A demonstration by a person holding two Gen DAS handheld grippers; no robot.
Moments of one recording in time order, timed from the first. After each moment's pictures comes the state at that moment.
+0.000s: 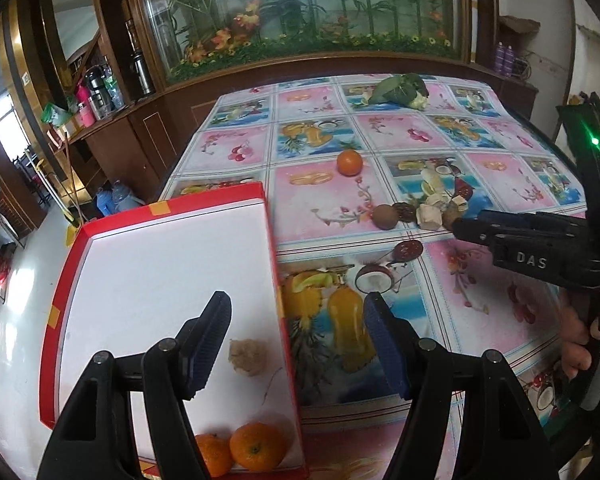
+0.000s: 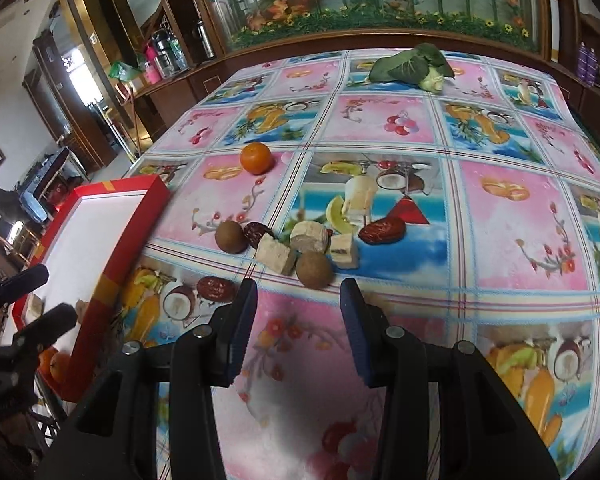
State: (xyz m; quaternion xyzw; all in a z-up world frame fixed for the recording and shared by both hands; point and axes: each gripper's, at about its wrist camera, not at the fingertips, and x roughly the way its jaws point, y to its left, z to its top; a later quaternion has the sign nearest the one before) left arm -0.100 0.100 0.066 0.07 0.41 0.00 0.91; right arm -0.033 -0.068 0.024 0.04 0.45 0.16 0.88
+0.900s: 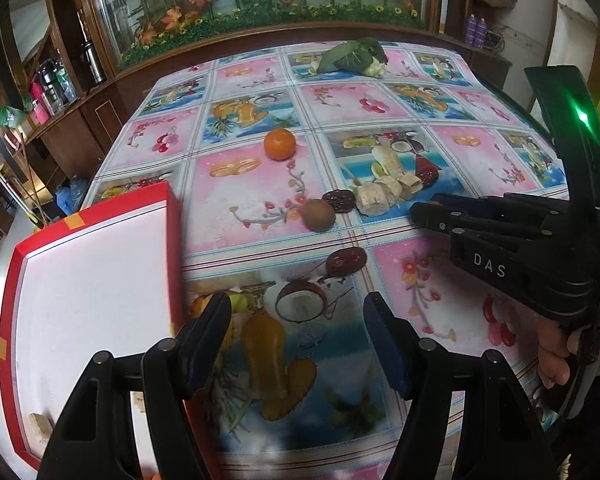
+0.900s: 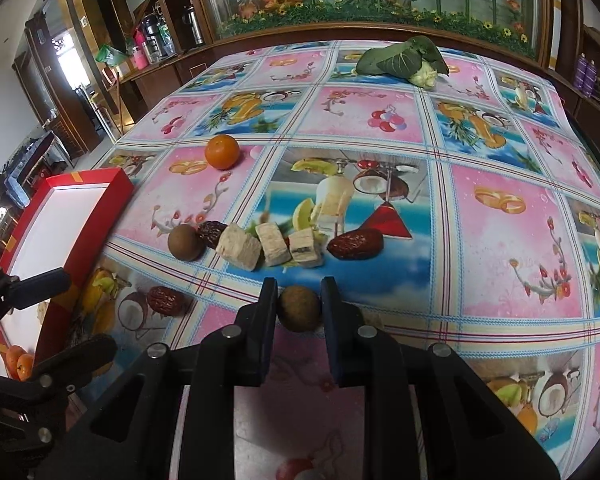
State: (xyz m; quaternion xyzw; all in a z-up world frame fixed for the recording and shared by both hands) left arm -0.059 0.053 0.040 0.07 0.46 -0.07 0.88; right arm -0.013 -0.078 0.011 0.01 0.46 0.14 0.88
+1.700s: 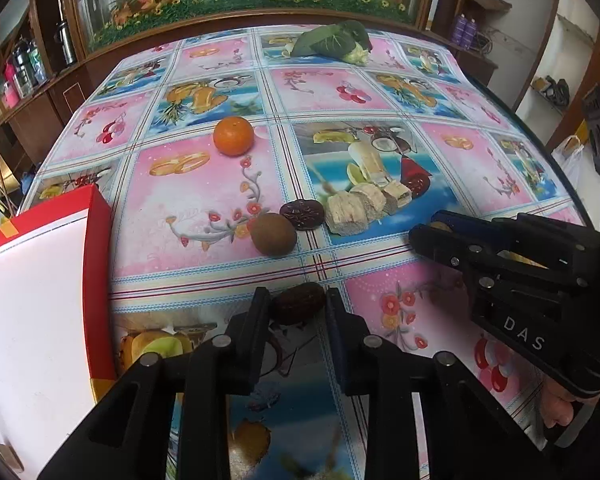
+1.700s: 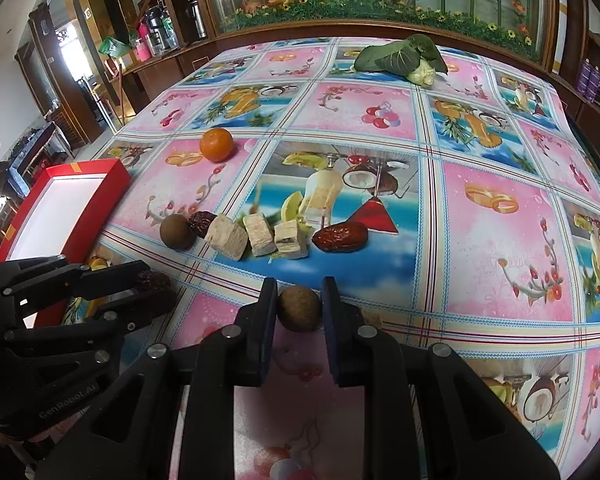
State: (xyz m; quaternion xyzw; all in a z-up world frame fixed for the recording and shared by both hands) left arm -0.022 0.040 0.015 0.03 0.48 -0.11 0.87; right arm -0.015 -0.086 0.011 0.00 0.46 0.15 0.87
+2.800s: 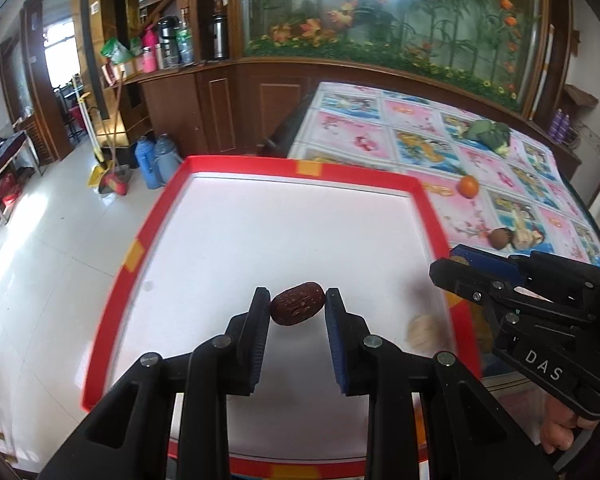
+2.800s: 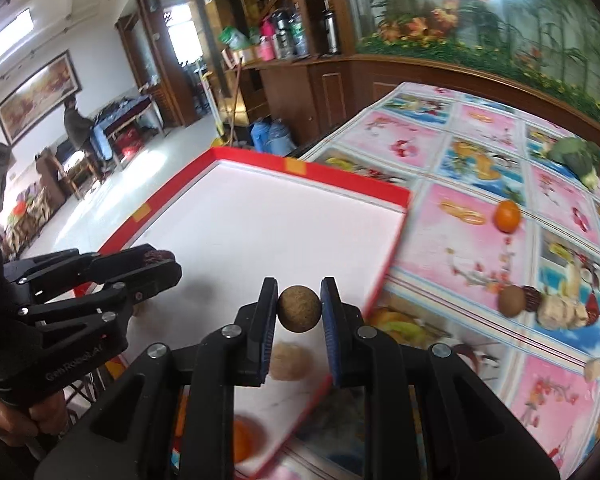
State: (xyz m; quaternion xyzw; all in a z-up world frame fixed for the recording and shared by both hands) left arm -0.117 0.236 0.057 -0.04 0.40 0.08 0.91; right arm -0.074 0.130 0.052 -0.04 0.40 0.32 0.85
